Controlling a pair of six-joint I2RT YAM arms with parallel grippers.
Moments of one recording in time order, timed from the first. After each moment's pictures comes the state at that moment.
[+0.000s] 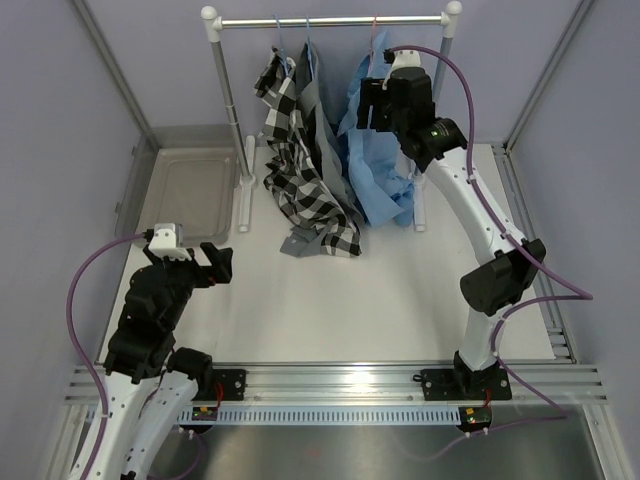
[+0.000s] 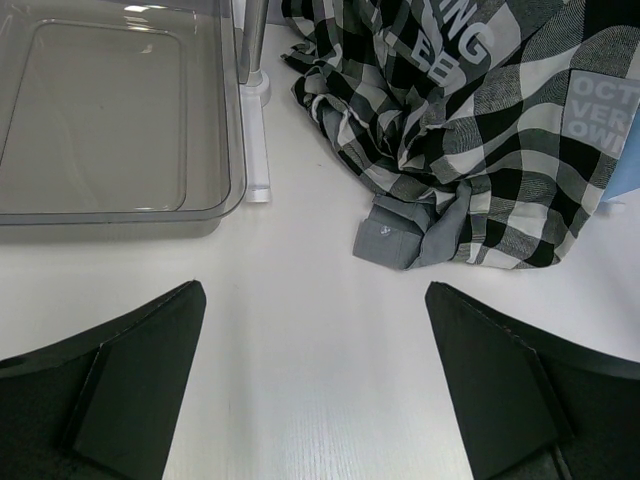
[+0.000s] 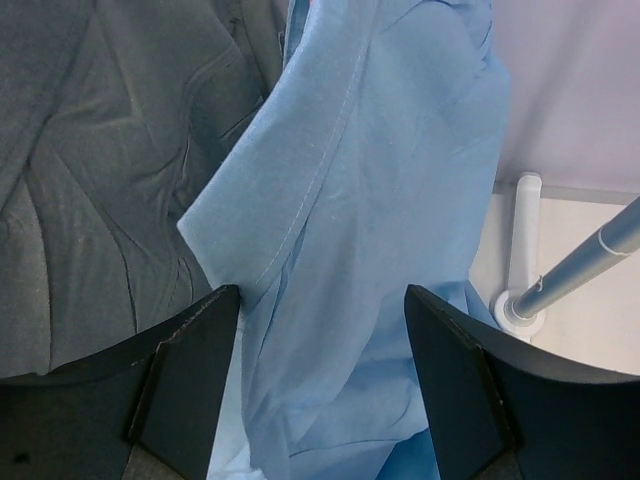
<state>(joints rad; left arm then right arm) -0.28 0.37 0.66 -0.50 -0.10 -0.26 0.45 1.88 2.12 -0.55 0.20 0.20</state>
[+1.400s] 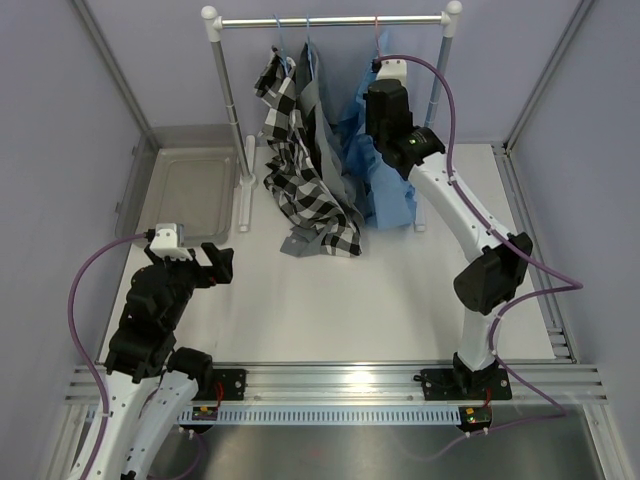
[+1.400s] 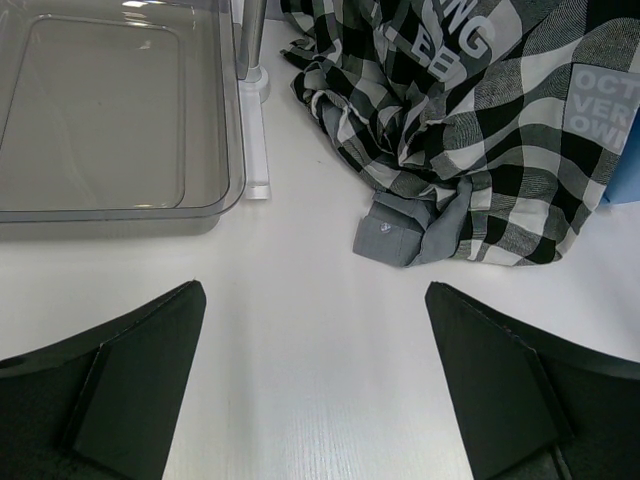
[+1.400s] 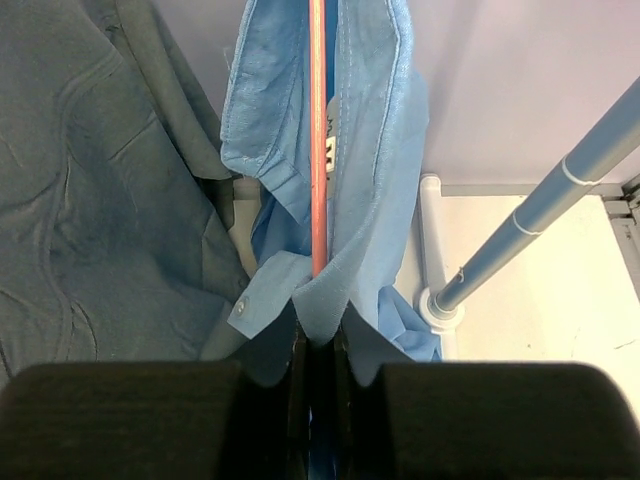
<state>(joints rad) -0.28 0.37 0.66 -0.50 -0.10 -0.26 0.52 1.91 2.06 -0.44 0.53 0.13</state>
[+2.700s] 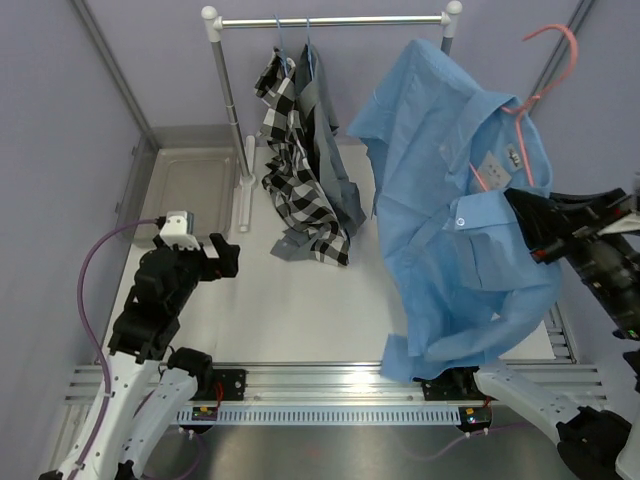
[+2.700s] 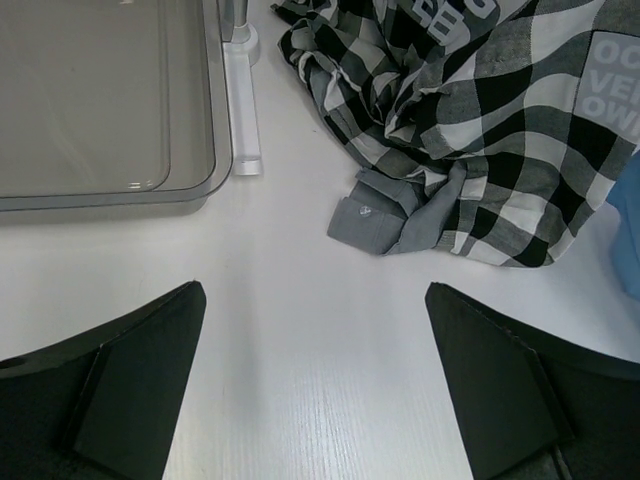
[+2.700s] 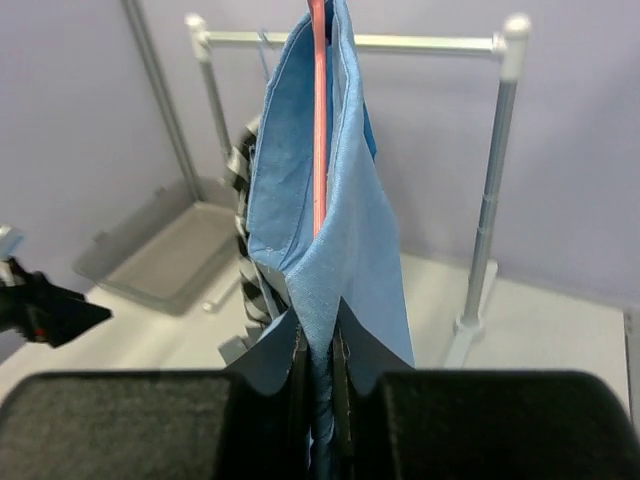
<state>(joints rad) -0.28 0.50 0.69 -0.51 -0.07 -0.26 0.52 0.84 1.85 -0.87 0.05 0.07</state>
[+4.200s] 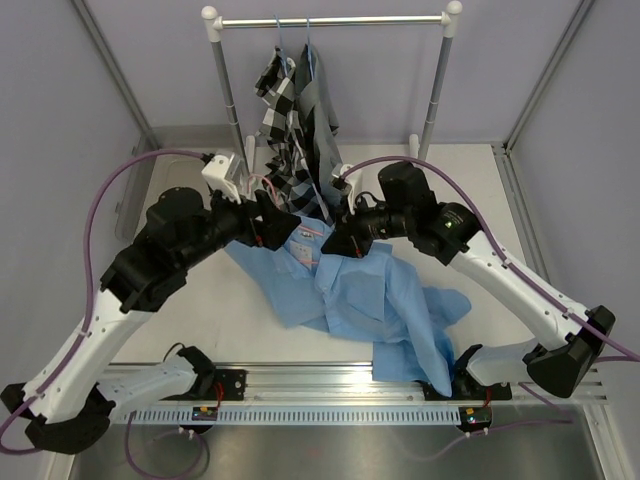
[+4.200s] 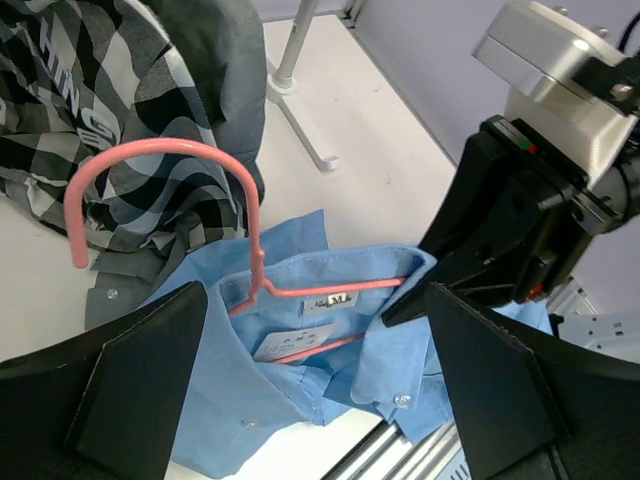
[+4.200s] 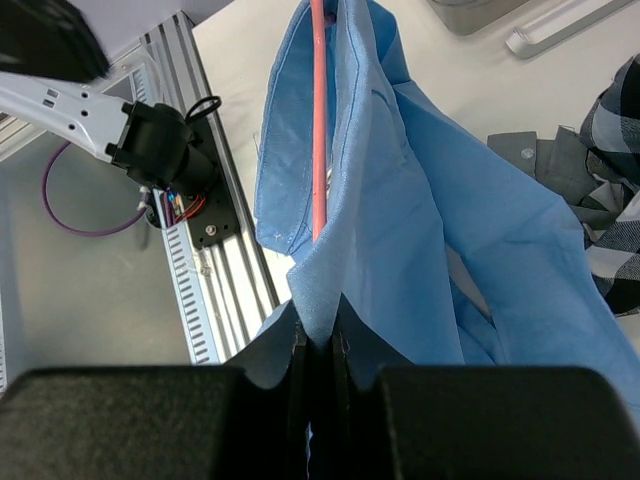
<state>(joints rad) -0.68 0.93 1.32 -0.61 0.06 -0.40 0.75 1.32 1.42 -0.61 -0.56 0.06</state>
